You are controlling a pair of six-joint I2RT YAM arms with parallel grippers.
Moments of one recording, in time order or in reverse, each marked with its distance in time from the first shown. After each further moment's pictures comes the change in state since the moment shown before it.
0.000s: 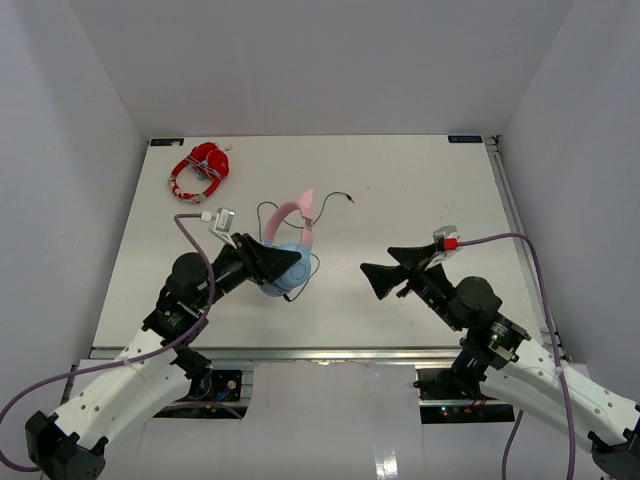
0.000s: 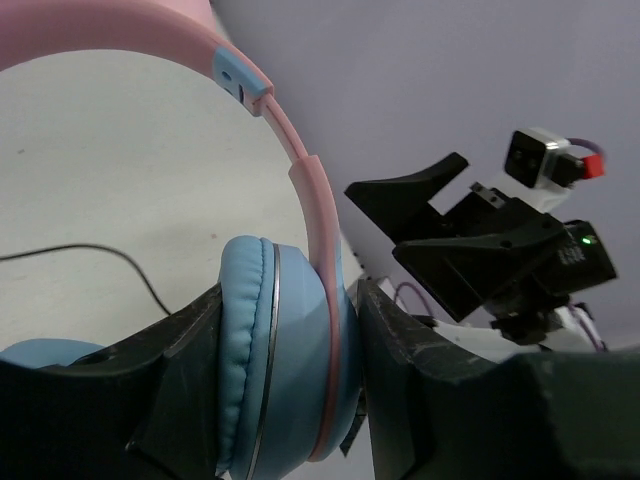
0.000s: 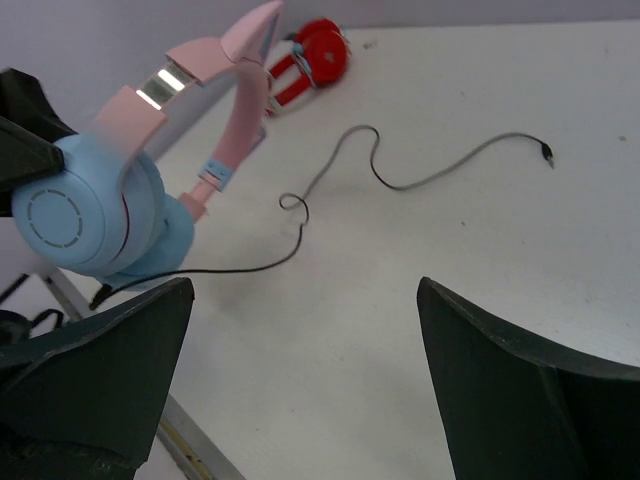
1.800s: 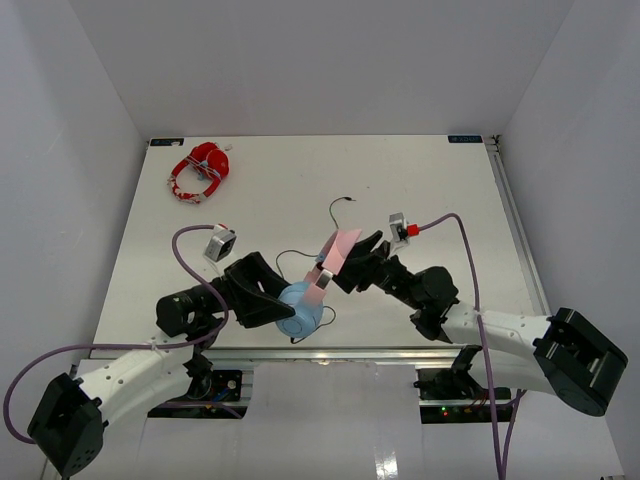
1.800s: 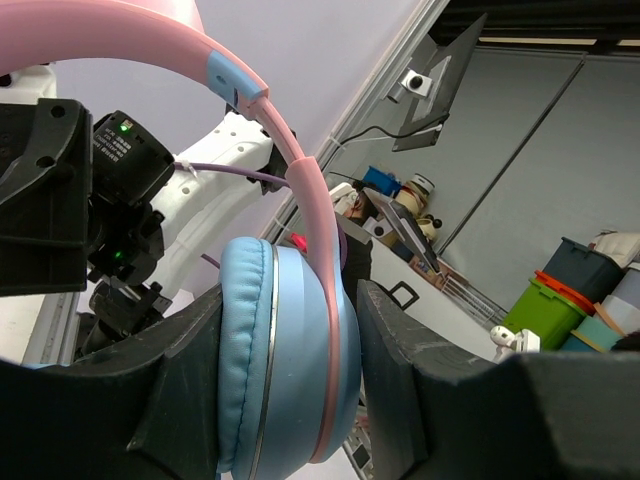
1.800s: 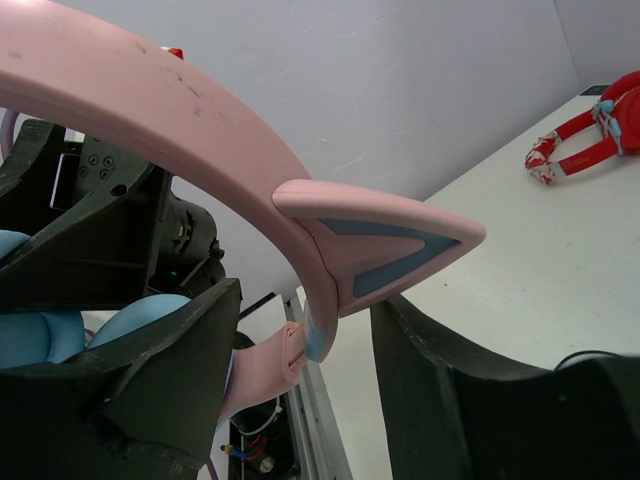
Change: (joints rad) left arm -0.081 0.137 -0.241 1.196 0.490 -0.497; right arm 0.026 0.664 -0.047 1.049 -0.385 0.309
